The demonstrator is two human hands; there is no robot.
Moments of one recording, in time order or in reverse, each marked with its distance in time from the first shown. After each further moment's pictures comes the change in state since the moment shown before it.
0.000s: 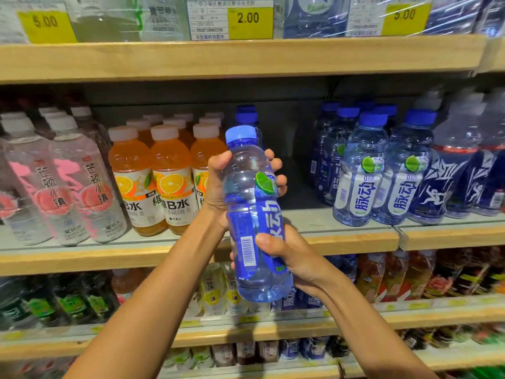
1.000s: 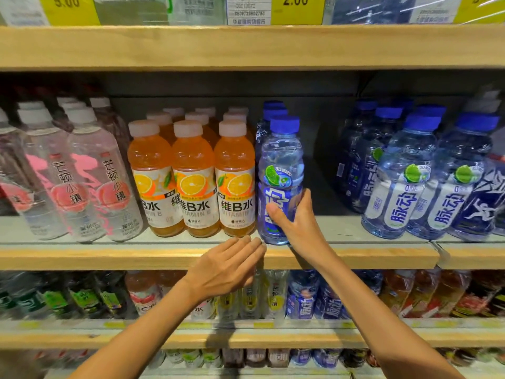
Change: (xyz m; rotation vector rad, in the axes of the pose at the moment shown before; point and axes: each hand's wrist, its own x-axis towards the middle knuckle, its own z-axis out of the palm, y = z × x) left_hand -0.109 -0.033 -0.128 2.723 -0.254 0.711; right_hand 0.081 0.032 -0.030 -0.461 0.509 -0.189
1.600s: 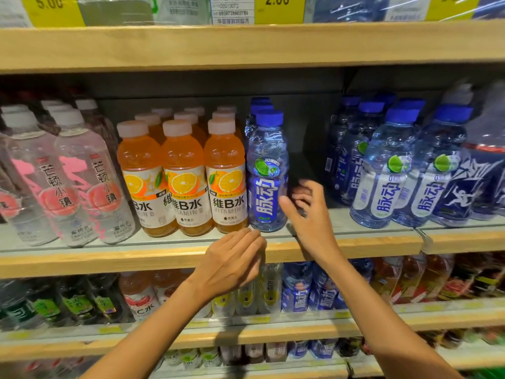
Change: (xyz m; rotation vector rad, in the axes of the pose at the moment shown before) left_hand 0.026 0.015 -0.008 -0.176 0.030 -0.190; right_hand -0.014 -0.001 -0.024 -0.066 0.169 -0.039
